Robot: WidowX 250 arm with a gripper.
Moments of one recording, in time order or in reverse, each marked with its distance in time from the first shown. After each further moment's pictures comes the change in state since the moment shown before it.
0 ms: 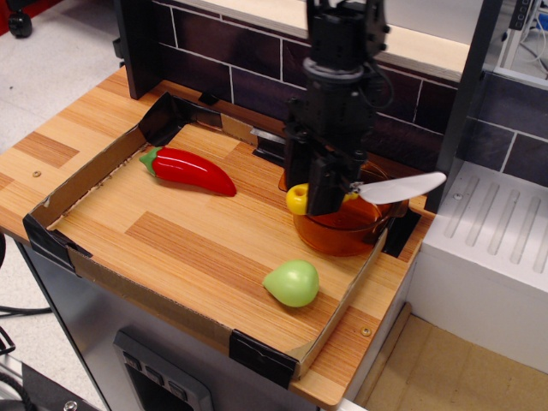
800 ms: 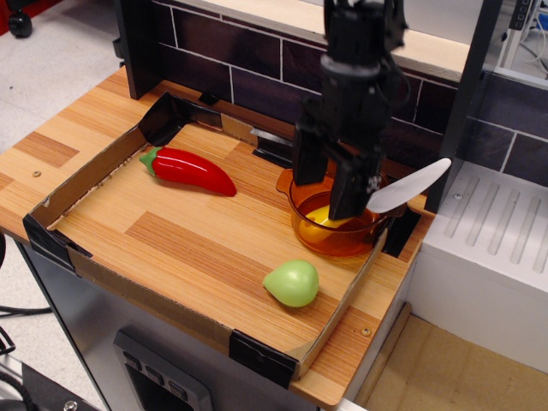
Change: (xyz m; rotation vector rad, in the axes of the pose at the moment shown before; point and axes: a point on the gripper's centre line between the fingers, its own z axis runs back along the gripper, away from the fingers) arm 0.001 -0.007 0.018 -0.040 -0.022 0.016
